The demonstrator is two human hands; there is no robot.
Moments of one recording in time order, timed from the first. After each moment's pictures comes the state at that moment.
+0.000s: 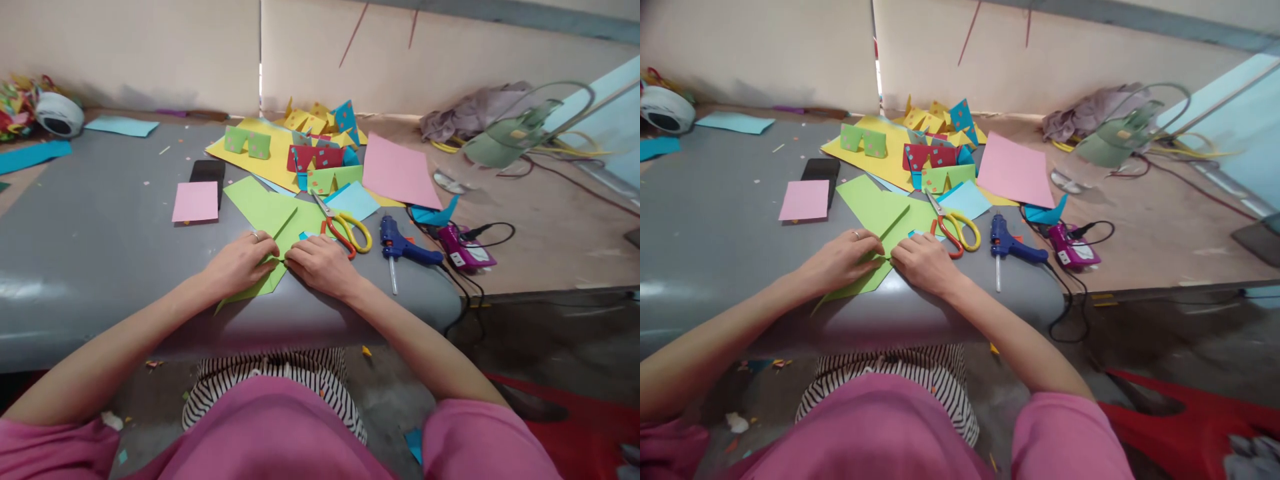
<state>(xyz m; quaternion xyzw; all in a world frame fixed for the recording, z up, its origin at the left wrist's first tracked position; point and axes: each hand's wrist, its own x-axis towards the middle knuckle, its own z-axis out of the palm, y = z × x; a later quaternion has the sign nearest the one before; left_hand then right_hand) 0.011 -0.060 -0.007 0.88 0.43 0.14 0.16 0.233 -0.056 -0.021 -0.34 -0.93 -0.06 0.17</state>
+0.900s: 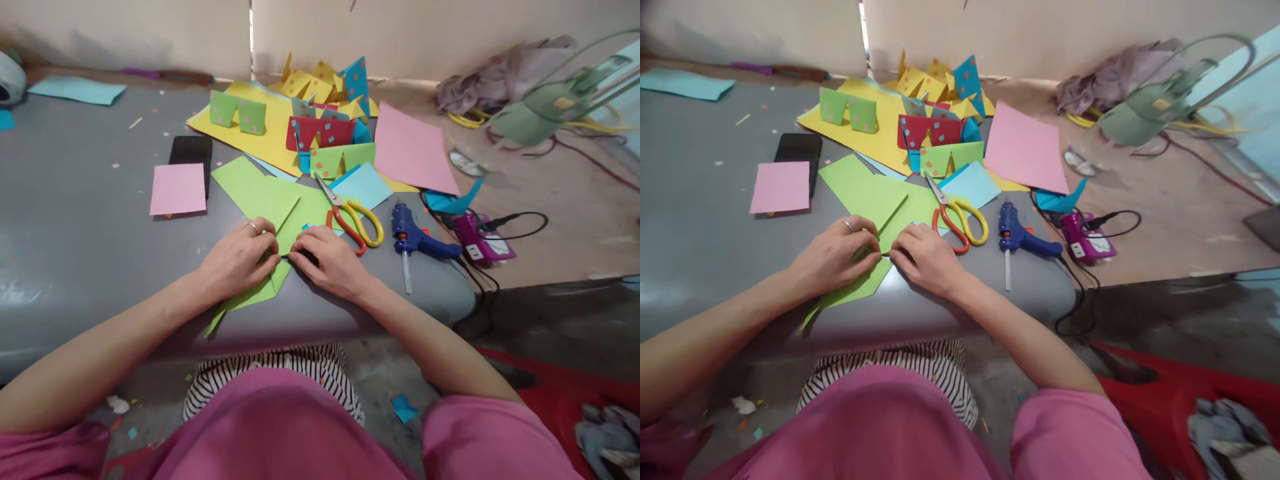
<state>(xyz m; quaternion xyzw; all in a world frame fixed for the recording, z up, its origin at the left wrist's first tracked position) 0.016 -0.052 -0.018 0.88 0.42 0.20 0.11 0.232 -0.054 -0.019 -0.38 -0.88 0.15 0.25</state>
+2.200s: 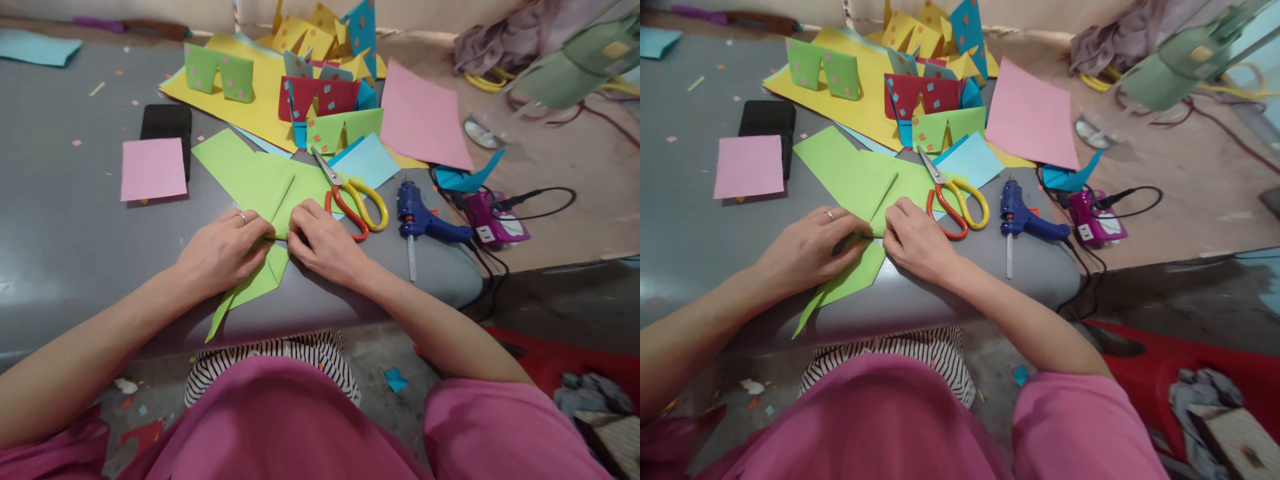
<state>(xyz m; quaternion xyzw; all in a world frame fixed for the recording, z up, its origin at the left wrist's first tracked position) 0.014 -0.056 -0.008 0.90 0.42 0.13 0.07 0.222 -0.048 -0.013 -0.45 -0.85 0.20 0.20</state>
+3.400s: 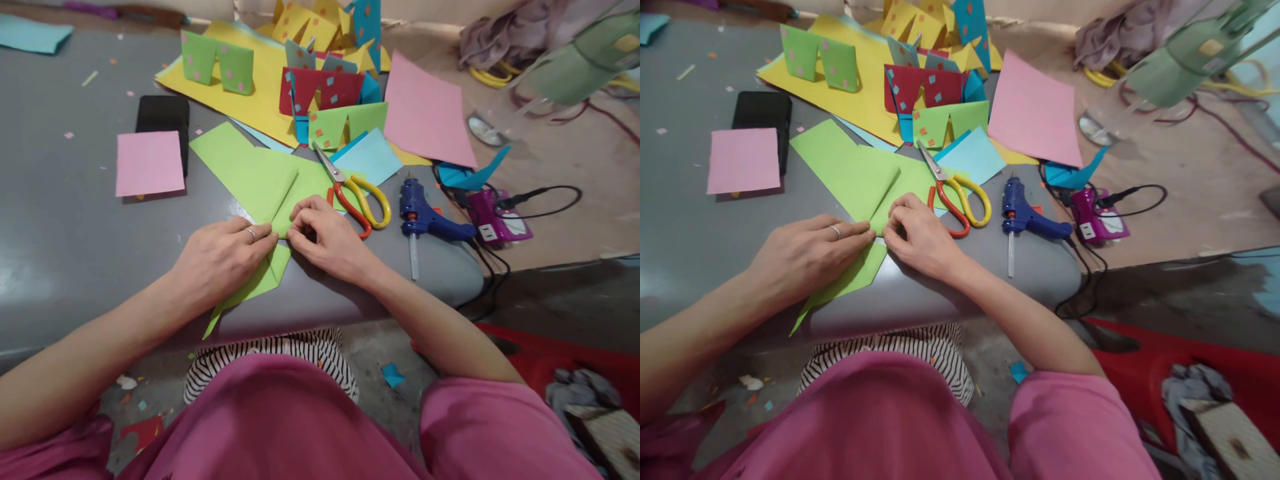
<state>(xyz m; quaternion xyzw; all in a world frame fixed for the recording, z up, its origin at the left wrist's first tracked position) 0.015 -0.065 -0.002 0.94 0.34 0.05 -0.07 0.227 -0.047 -0.013 -0.45 -0.80 0.29 0.26</state>
